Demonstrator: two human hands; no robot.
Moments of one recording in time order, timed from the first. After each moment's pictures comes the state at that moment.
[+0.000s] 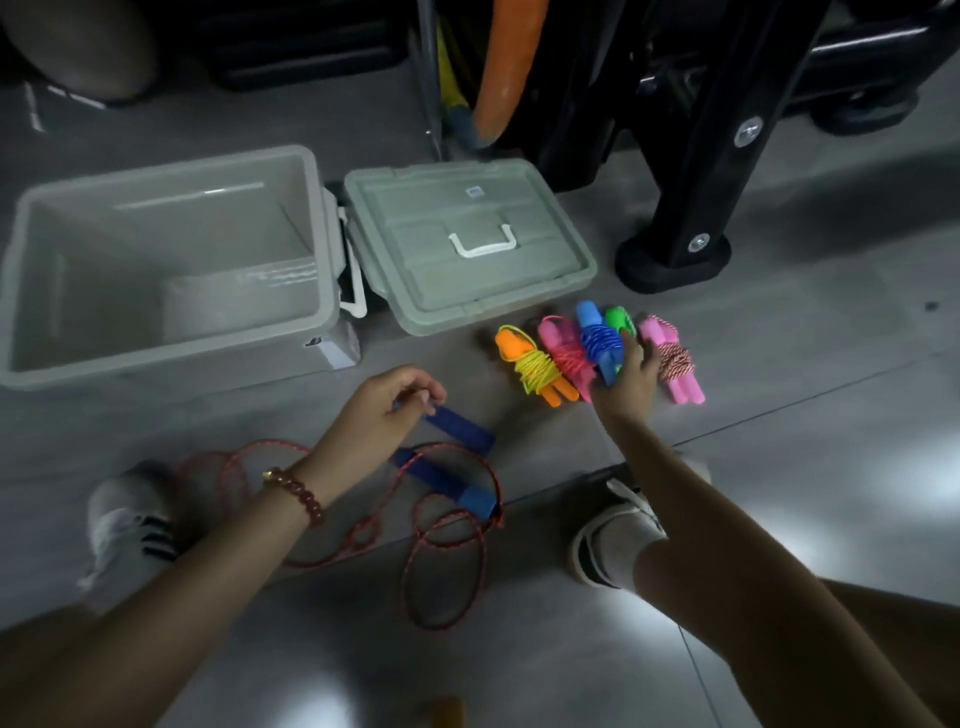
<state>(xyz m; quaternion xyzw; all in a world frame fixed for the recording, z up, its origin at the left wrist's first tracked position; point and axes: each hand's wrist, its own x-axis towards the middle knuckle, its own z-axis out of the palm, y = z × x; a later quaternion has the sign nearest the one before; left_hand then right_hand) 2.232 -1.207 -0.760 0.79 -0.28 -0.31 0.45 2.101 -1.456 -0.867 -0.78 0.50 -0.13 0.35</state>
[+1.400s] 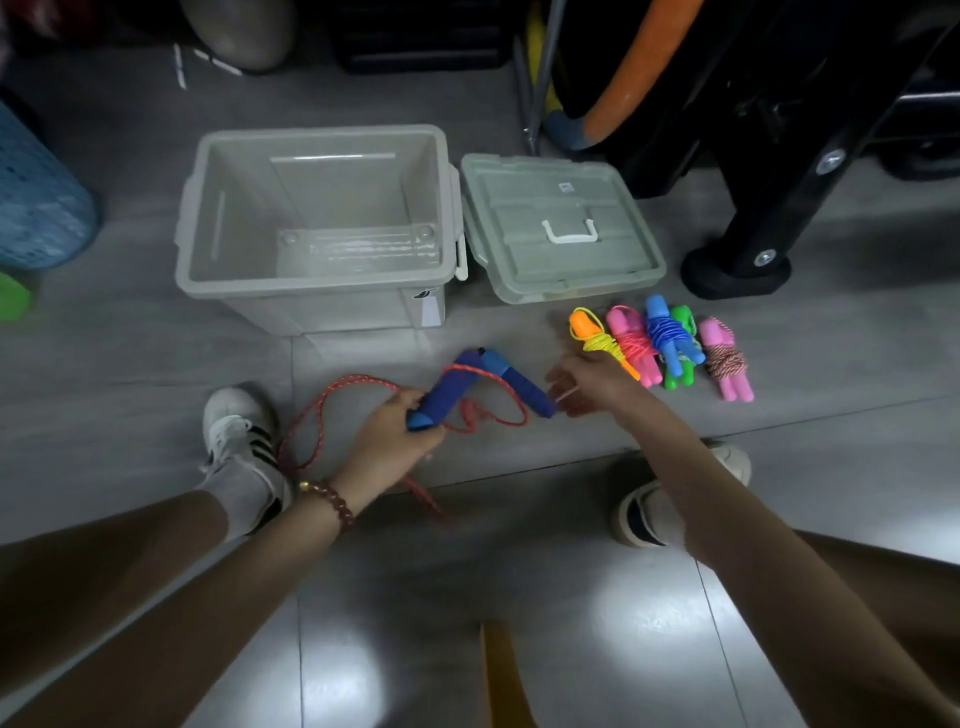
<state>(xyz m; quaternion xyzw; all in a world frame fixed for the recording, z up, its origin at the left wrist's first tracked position) 2.195 -1.077 -0.734 0.85 -0.10 -0.33 0.39 2.145 -1.318 -0.750 -0.69 0.42 0.20 0.55</state>
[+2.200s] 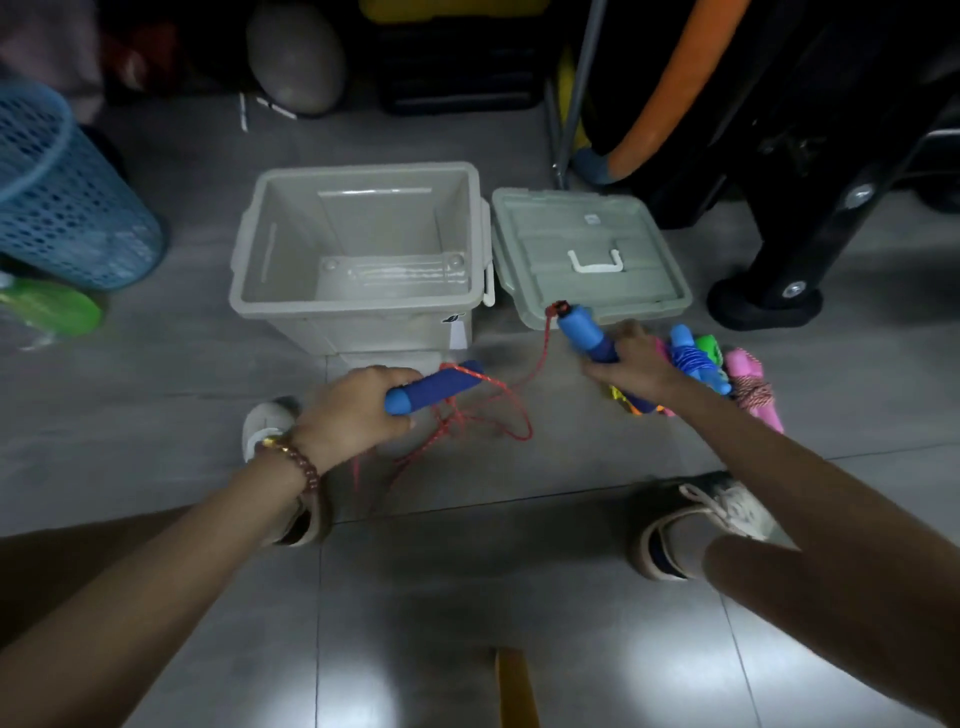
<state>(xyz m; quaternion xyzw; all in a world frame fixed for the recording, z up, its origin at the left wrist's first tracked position) 2.249 -1.044 -0.689 0.90 -0.24 -0.27 0.22 2.165 -1.354 -0.744 -0.90 0.24 0.10 0.36</state>
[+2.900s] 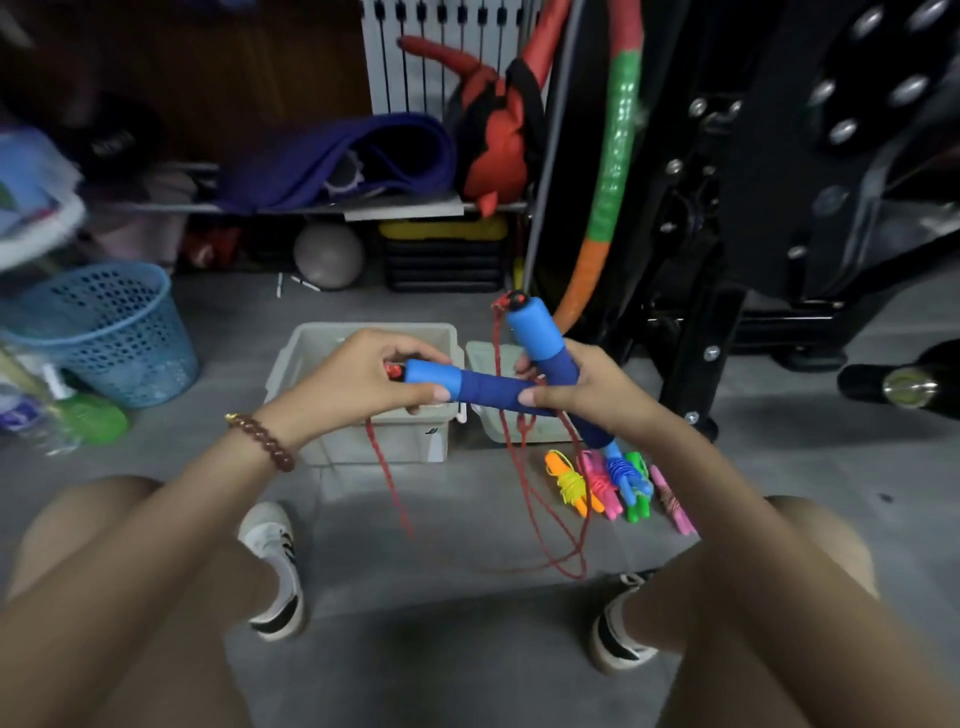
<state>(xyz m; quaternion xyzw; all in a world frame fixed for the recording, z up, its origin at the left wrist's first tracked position) 2.187 -1.053 -0.482 0.79 -0.36 -0.17 0.47 2.090 -1.283 -0.504 -0.83 0.03 -0.03 0.55</state>
